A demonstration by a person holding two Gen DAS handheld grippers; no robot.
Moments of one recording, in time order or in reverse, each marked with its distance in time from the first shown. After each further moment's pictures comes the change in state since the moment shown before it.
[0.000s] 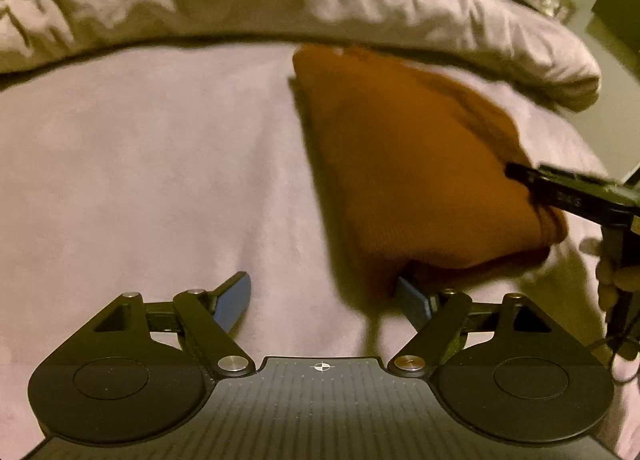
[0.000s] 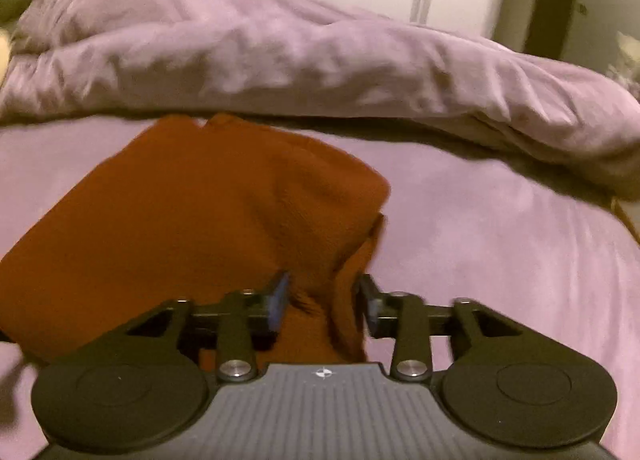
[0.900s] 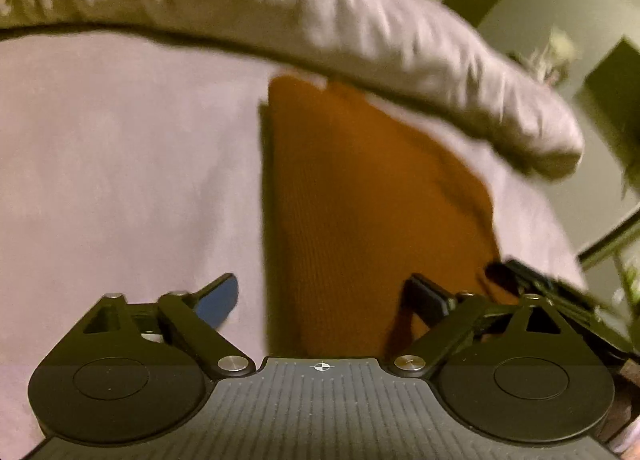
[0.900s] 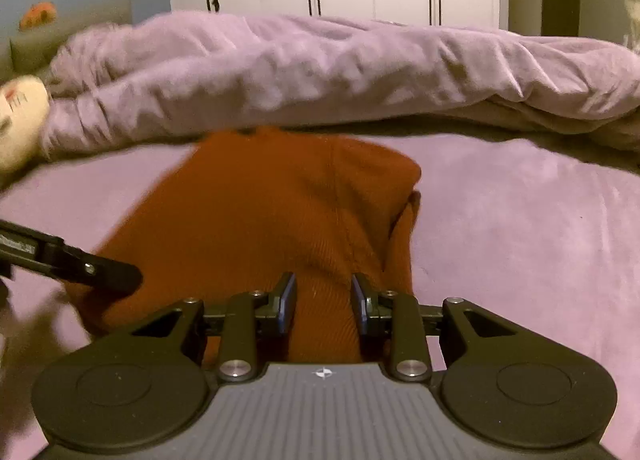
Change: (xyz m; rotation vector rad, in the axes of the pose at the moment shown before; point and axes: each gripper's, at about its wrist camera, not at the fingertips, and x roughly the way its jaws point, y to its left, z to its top) left arm 0.028 0.005 0.037 -0.204 -0.055 -0.155; right arm -0.030 -0.007 -0.024 0.073 -0.051 0.206
